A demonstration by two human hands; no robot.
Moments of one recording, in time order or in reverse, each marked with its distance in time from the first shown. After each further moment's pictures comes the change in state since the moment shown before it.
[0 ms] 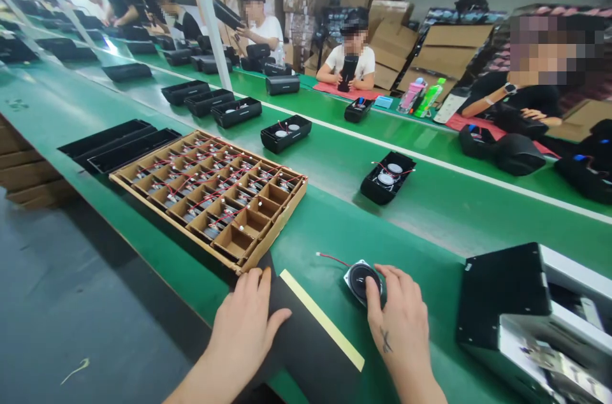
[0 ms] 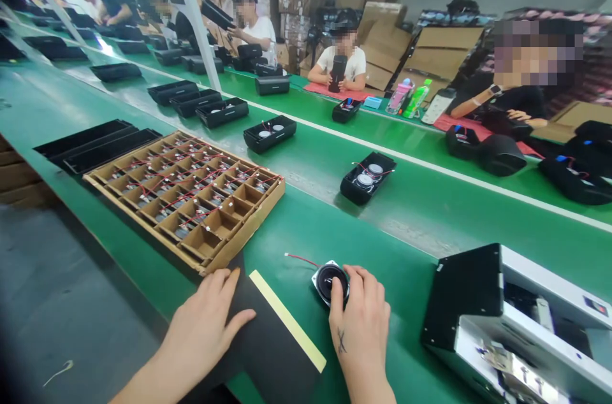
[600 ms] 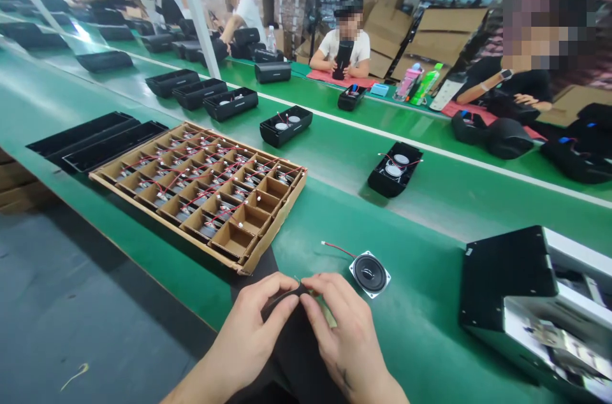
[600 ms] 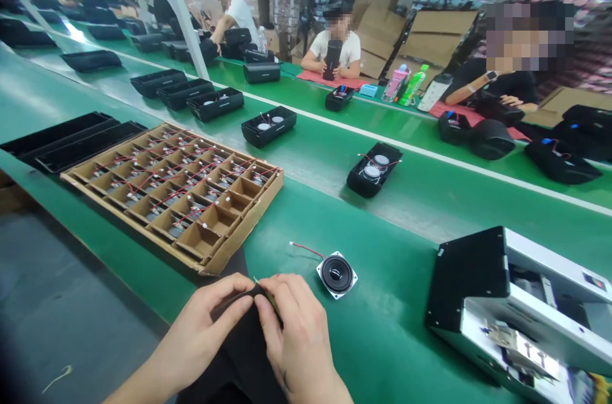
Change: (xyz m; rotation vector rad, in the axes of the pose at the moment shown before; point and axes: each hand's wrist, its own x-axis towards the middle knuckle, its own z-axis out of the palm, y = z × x) left_hand 0.004 0.013 -0.023 -0.706 -0.209 0.235; right_hand -0.022 -0.090 0.017 0.461 -0.188 -0.406
